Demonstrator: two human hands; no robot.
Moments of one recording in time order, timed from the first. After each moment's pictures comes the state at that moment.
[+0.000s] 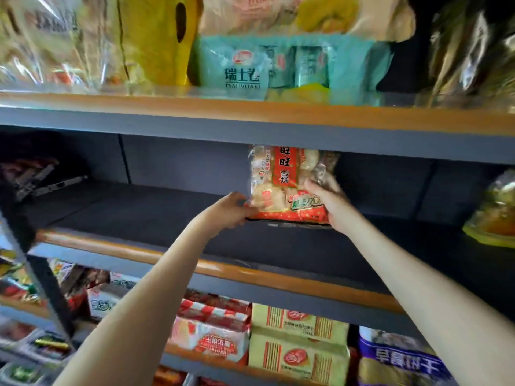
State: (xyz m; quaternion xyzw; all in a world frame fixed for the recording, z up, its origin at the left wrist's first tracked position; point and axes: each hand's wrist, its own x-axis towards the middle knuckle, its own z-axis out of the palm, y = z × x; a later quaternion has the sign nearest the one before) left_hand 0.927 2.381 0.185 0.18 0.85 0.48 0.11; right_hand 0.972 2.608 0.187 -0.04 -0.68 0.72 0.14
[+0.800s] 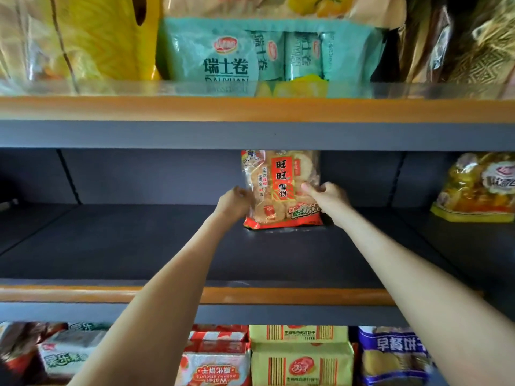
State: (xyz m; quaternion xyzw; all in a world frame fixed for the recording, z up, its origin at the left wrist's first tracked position) left_hand 0.847 2.441 0.171 0.19 0.87 0.46 0.05; right_hand 0.943 2.636 0.175 -0.28 -0.82 0.43 0.24
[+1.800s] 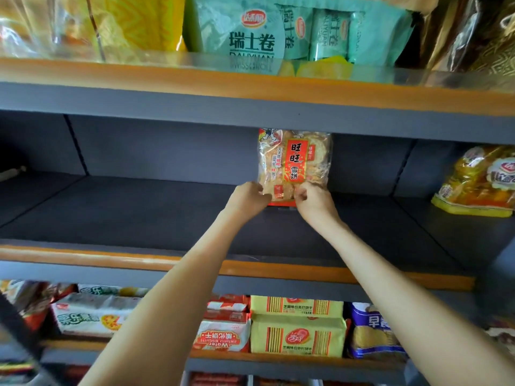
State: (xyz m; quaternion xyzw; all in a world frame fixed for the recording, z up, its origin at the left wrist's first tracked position) left_hand 0.883 2.432 0.158 0.25 0.90 0.35 0.01; right_hand 0.965 2.571 0.151 -0.20 -0.92 0.24 0.25
